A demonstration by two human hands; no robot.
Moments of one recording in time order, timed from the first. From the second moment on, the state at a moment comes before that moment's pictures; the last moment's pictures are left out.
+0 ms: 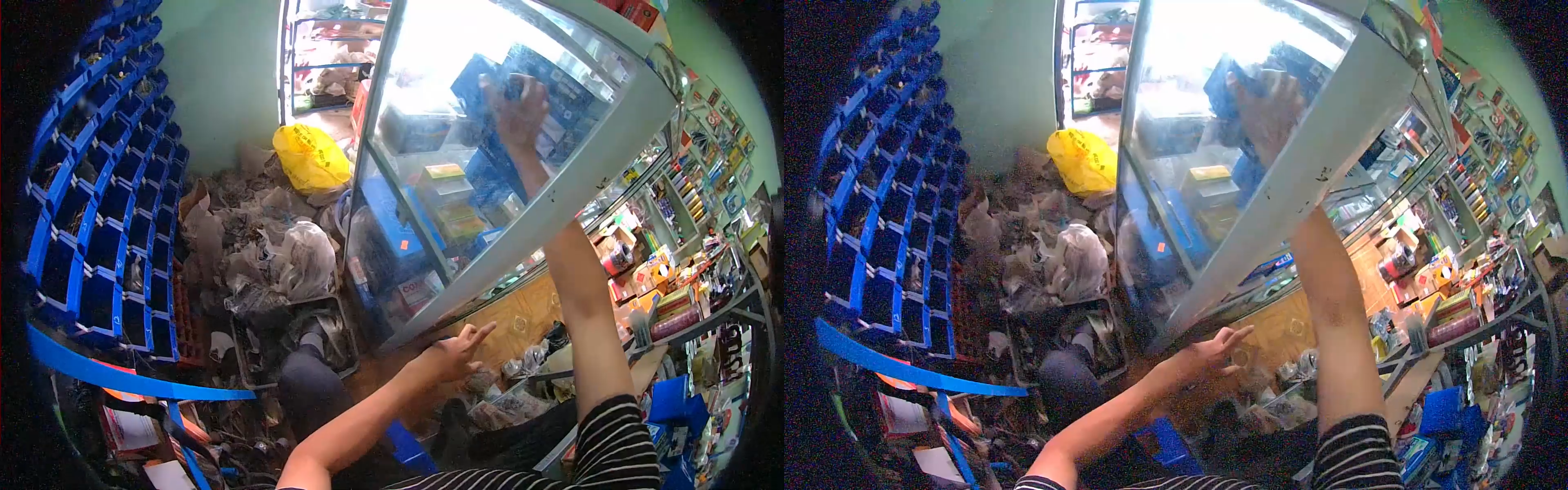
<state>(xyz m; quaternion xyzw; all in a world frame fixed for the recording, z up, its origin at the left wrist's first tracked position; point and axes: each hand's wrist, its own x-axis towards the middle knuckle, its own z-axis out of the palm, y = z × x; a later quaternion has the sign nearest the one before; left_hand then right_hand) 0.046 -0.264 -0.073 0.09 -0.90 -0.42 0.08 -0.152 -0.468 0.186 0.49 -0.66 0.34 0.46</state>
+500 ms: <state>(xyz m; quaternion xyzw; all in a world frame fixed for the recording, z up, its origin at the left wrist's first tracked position) 0.048 -0.266 -0.120 0.05 -0.93 -0.34 0.16 -0.179 -0.515 0.172 0.62 -0.62 0.37 0.31</state>
